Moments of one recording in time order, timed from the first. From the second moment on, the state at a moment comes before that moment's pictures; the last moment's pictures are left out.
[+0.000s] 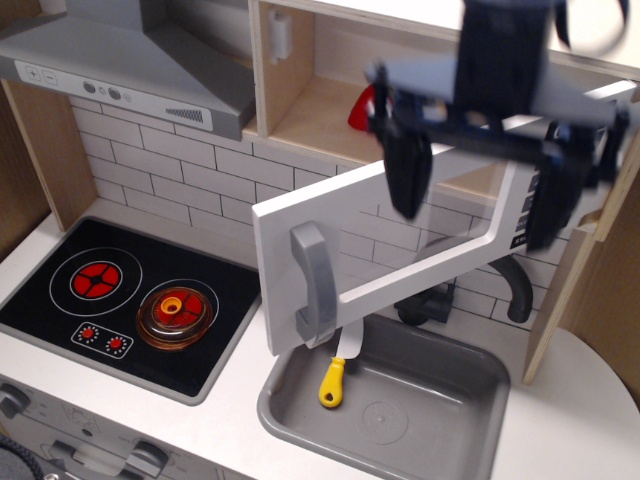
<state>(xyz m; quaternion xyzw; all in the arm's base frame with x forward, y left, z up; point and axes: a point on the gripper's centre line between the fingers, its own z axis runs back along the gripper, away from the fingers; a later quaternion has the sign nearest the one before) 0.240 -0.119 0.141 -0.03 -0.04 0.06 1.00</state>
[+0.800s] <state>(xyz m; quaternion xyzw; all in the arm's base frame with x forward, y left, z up) 0.291 -0.070 0.086 0.02 -0.04 0.16 0.99</state>
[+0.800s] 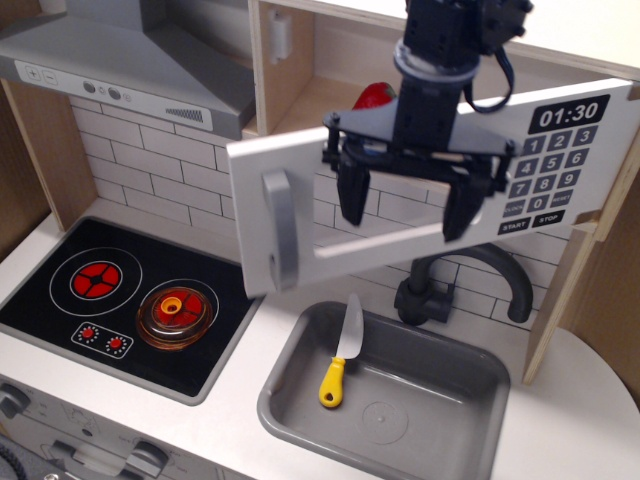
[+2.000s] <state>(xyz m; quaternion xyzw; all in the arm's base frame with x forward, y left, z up) 0.382 -0.025 0.087 0.04 -0.16 0.22 0.96</state>
